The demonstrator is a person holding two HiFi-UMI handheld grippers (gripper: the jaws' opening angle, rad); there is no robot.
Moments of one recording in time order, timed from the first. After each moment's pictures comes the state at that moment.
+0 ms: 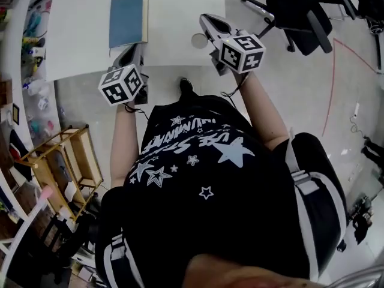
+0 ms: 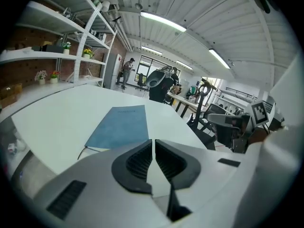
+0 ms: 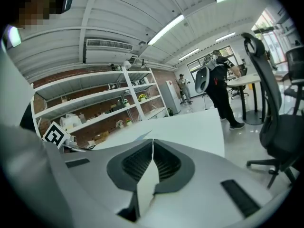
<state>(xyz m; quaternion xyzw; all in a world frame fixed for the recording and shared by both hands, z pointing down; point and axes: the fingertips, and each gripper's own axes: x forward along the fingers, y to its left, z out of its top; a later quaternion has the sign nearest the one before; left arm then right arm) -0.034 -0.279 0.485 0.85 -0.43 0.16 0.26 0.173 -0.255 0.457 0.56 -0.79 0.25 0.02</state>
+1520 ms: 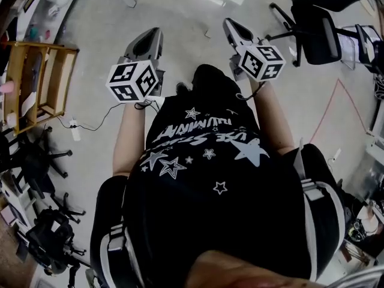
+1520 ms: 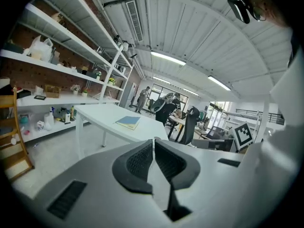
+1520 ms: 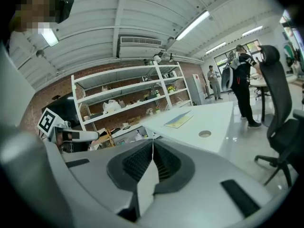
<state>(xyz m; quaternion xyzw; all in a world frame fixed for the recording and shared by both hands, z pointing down) -0.106 0.084 0.400 0.82 -0.53 0.00 0.22 0.087 0.048 0.437 0.43 -0.87 0.21 0.07</state>
